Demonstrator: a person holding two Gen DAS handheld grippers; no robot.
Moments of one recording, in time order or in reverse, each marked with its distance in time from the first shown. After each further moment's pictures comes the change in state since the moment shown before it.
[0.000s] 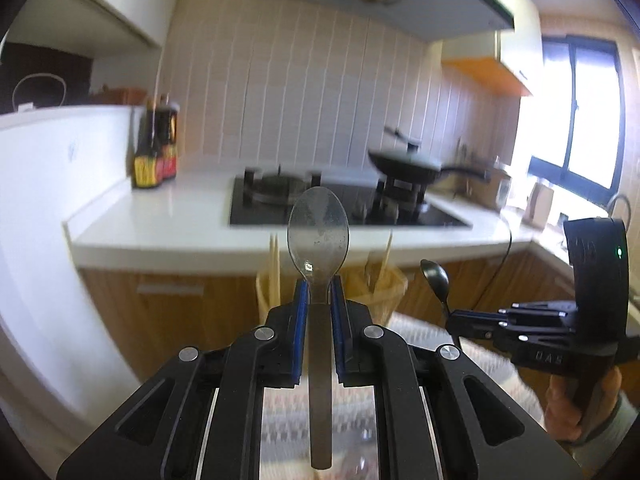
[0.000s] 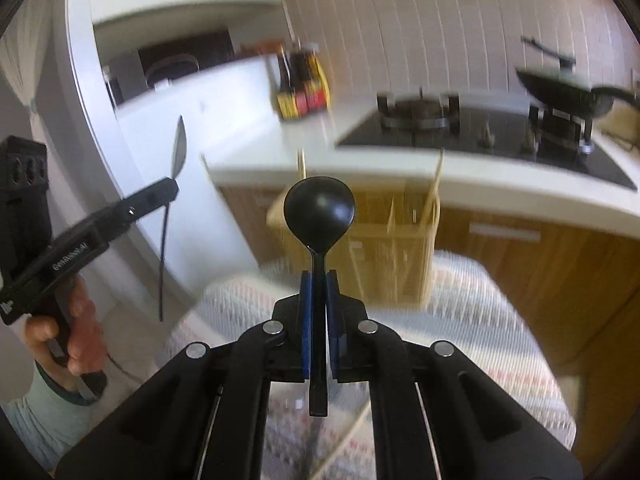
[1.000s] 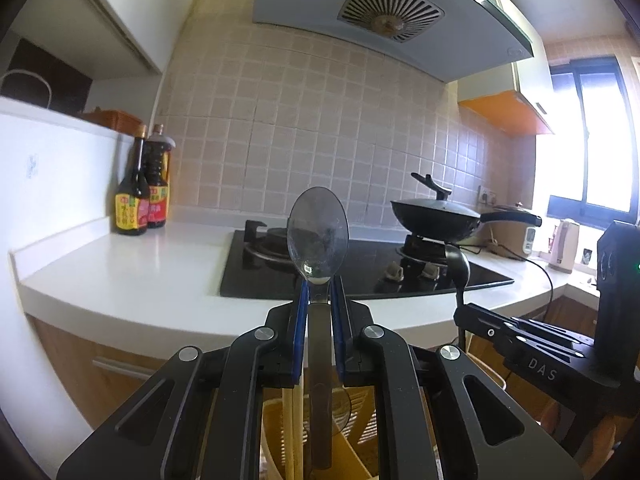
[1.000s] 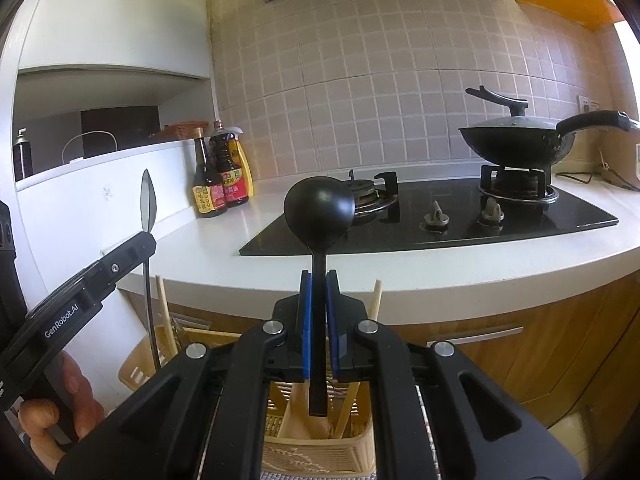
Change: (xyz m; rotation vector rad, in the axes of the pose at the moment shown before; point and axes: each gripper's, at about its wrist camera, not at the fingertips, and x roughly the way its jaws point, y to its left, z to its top) left arm 0.133 0.033 0.006 -0.011 -0.217 0.012; right arm 0.107 -0.066 0.040 0.052 -0.331 -0.243
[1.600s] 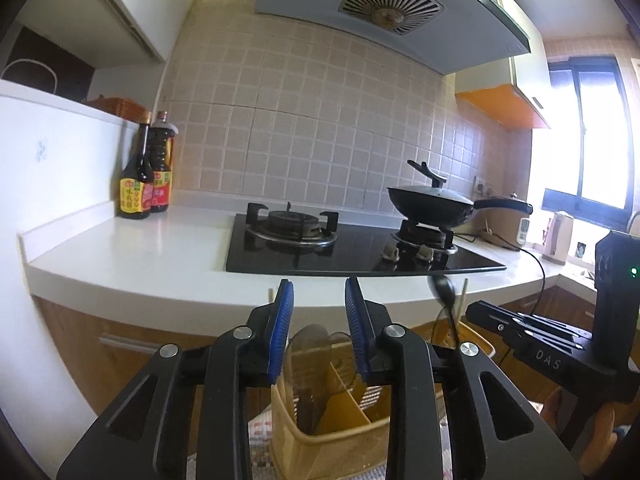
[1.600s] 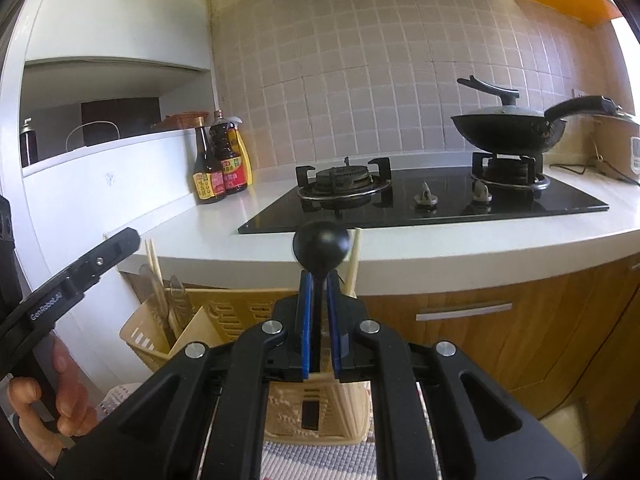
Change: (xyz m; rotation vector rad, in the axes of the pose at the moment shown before) left arm -0.026 0.007 -0.010 0.012 0.045 -0.007; right arm -0.026 -0.008 -0.022 -0.005 0.036 -0.006
